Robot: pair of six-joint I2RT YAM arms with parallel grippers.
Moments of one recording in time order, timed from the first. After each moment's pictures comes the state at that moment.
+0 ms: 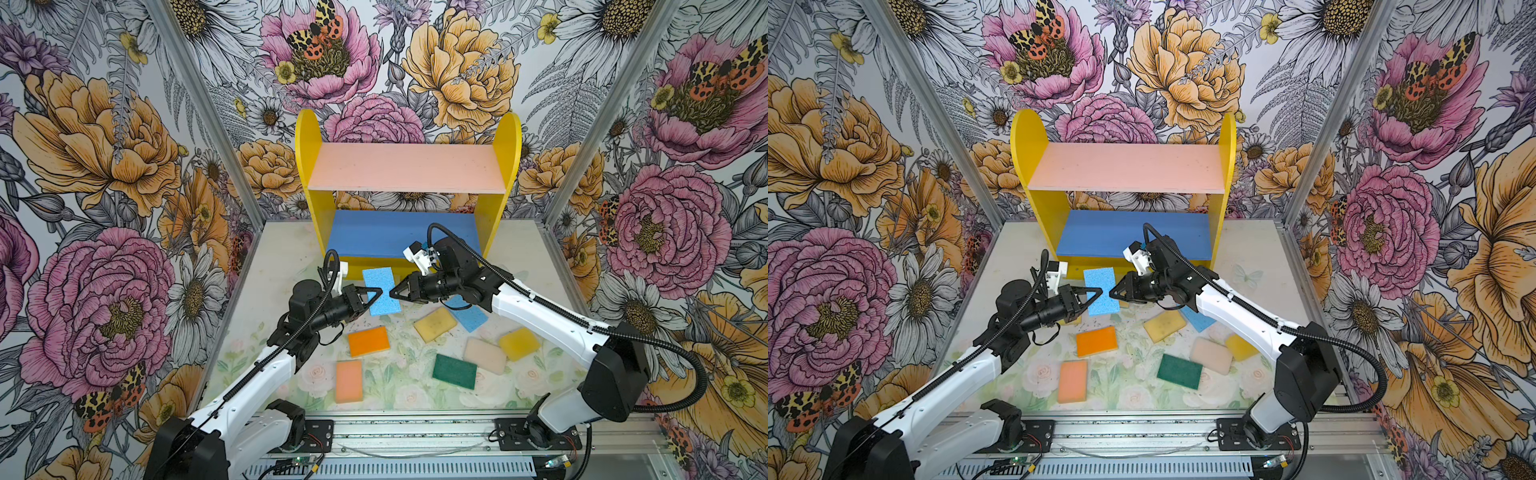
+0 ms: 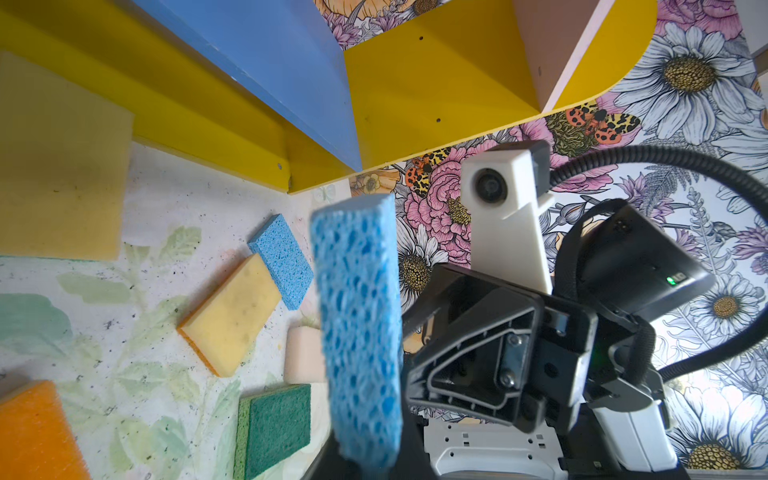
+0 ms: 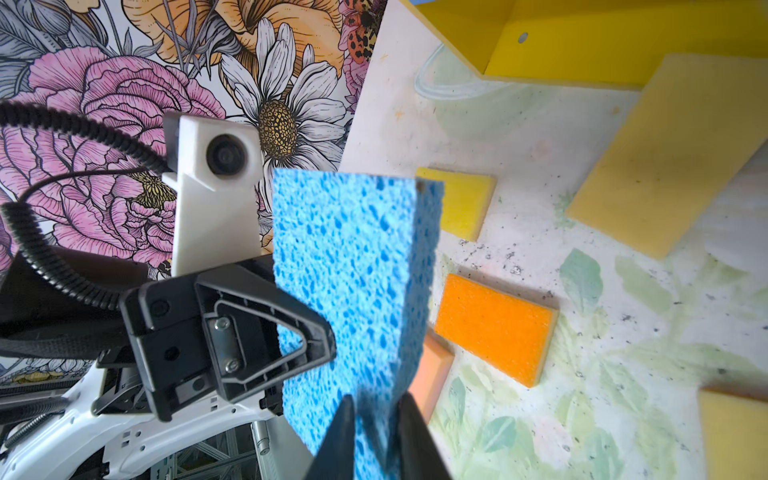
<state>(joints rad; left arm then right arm) -0.38 1.00 0.54 0.27 0.64 -1.11 0.68 1.53 1.28 -0.42 -0.63 0.68</state>
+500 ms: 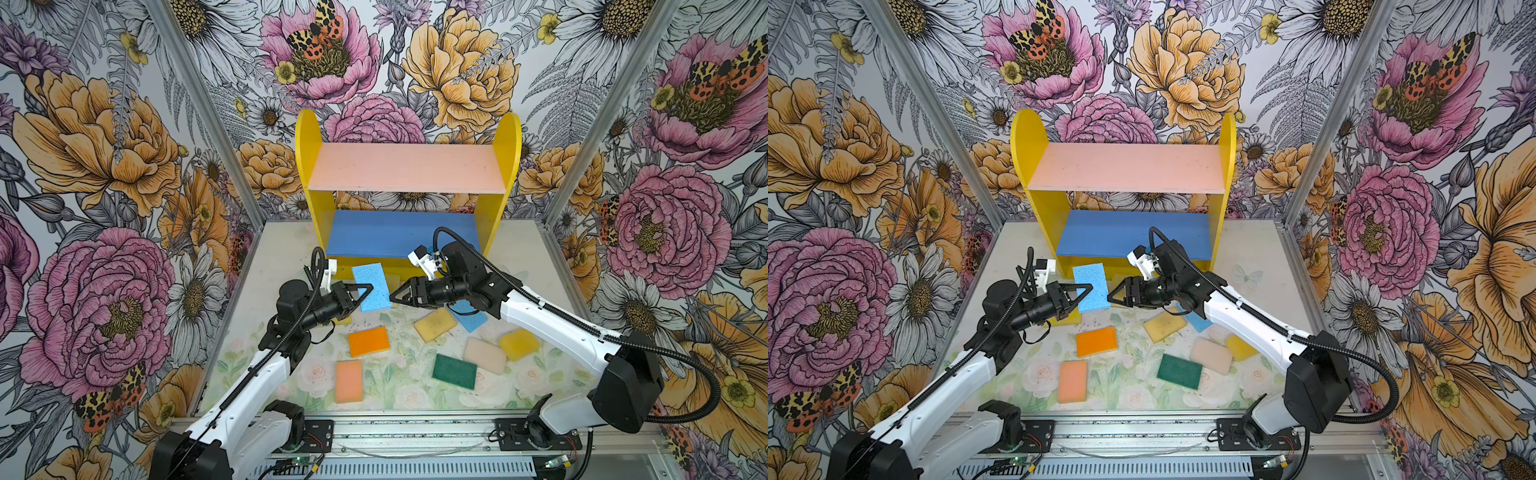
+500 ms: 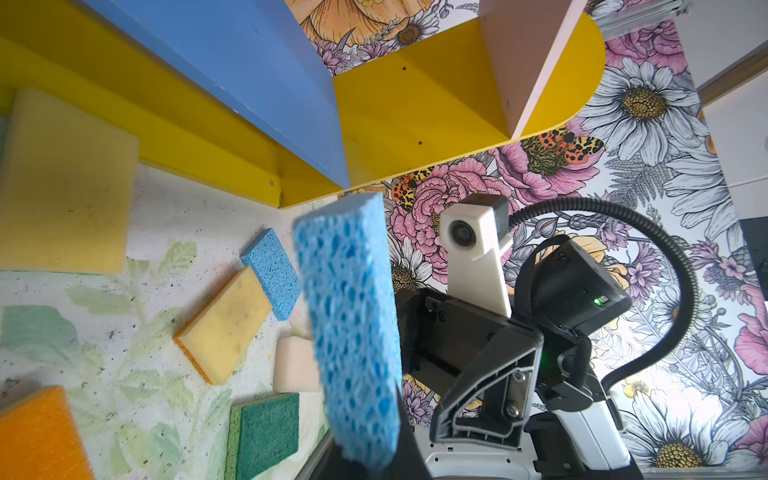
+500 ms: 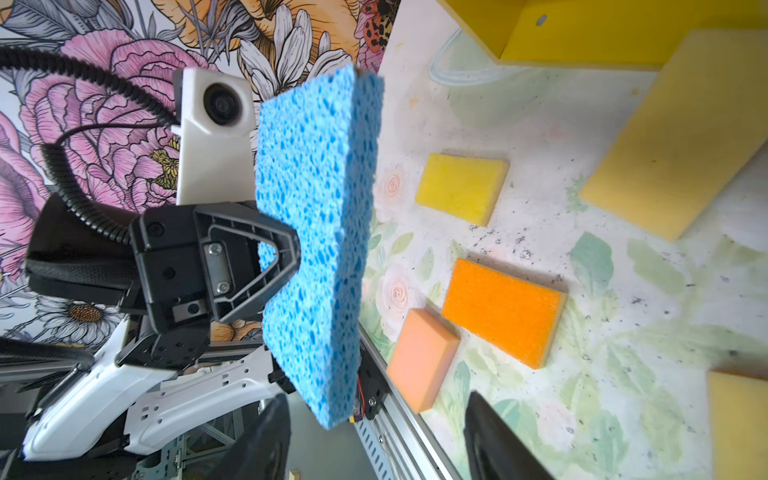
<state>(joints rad) -0.27 0.94 0.53 0.28 0.72 -1.15 0.67 1.46 1.19 -0.37 -0.70 0.69</state>
